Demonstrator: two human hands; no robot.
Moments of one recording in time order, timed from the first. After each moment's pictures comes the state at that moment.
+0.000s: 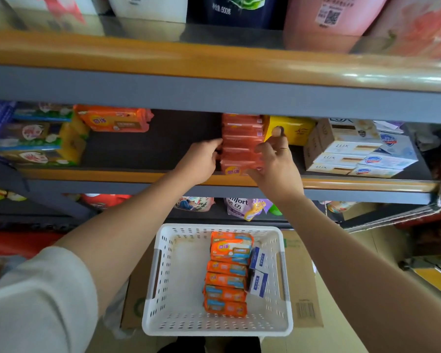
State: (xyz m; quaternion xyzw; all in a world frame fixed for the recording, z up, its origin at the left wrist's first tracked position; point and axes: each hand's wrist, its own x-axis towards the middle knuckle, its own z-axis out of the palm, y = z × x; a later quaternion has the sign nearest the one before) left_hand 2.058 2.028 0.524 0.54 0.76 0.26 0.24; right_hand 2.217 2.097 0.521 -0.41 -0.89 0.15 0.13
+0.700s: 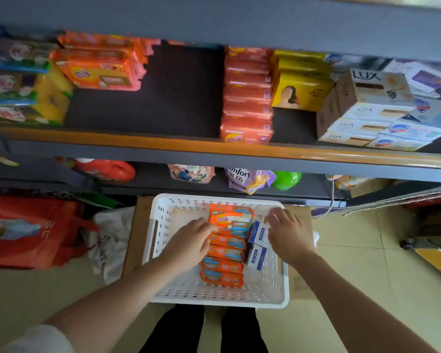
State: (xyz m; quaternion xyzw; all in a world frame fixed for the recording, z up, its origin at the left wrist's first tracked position) left_hand 2.141 1.876 0.397 0.61 0.73 0.14 0.30; right_hand 2.332 2.025 0.401 -0.35 -0.92 0.13 -0.11
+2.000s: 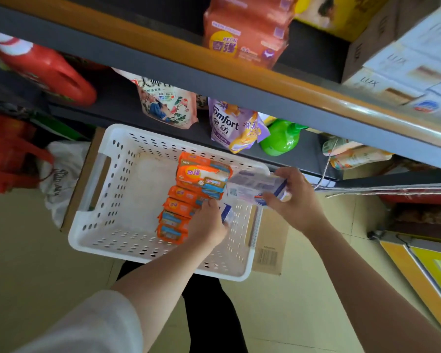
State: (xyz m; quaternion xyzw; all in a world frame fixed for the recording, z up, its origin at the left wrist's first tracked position) left_hand 2.281 1.930 0.298 0.30 0.86 0.11 0.40; right_hand 2.377 2.076 0.378 -0.45 -0.80 0.39 -0.01
